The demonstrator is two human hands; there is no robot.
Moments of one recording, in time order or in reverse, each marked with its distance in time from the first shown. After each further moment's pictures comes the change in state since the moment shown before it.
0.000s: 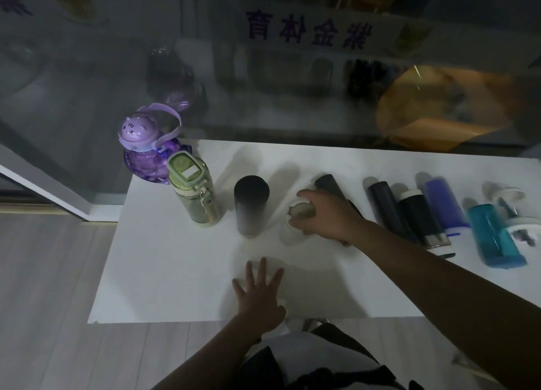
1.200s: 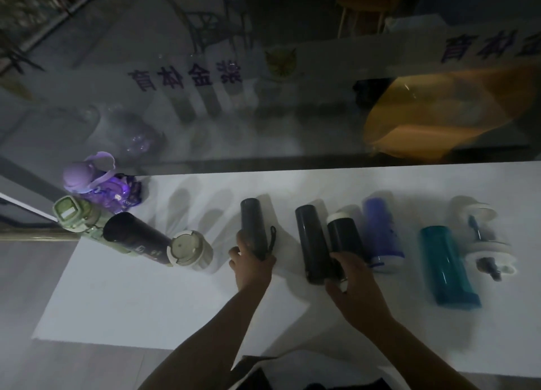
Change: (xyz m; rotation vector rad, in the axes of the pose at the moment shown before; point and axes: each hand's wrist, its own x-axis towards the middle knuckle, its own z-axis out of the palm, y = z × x) left_hand 0.115 0.263 -0.056 -0.794 0.670 -0.441; right_hand -0.087 0.323 -0.021 0.397 0.276 -0.042
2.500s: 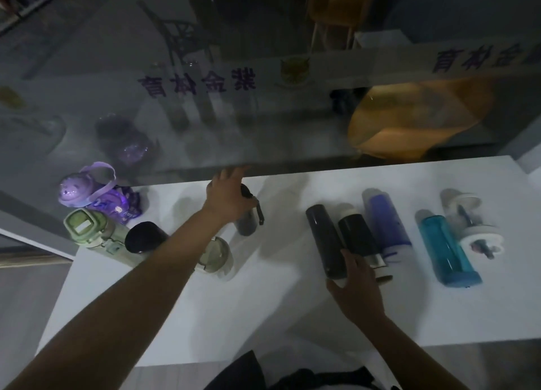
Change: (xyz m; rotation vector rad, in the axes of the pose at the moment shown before) left_hand 0.100 0.094 -0.149 0.487 -0.114 0.626; right_hand -0.006 -0.030 0.063 -0.162 0.173 0.224
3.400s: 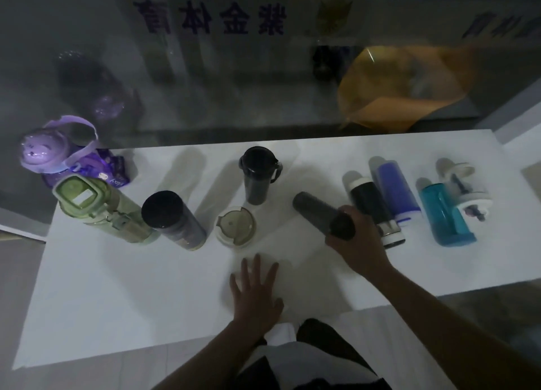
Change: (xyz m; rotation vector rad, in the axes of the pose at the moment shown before) left_hand -0.195 -0.109 0.172 0.181 -0.511 0.052; right_hand 0.009 -0.075 0.011 0.040 0.008 0.002
